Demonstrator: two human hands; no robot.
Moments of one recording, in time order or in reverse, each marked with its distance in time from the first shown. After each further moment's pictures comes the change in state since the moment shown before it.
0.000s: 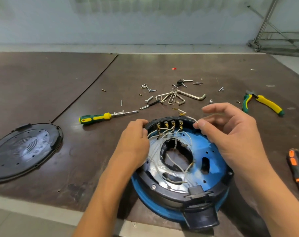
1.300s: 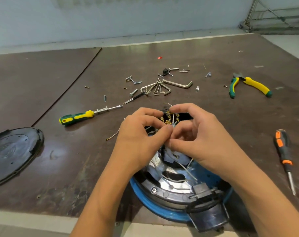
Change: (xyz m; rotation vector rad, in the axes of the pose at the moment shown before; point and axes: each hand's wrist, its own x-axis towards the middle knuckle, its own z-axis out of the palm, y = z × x) left_hand -0.027 0.052 0.020 -0.268 -0.034 0.234; right_hand -0.007 0.013 -0.006 -0.073 -0.332 0.134
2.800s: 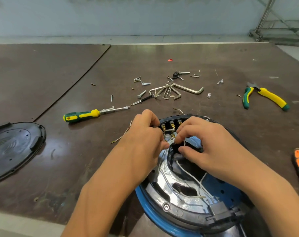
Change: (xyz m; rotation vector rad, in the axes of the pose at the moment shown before) left_hand 0.009 -0.021 -0.021 0.648 -0.200 0.200; right_hand 0.027 0.010 -0.007 -0.696 -0.122 -0.193
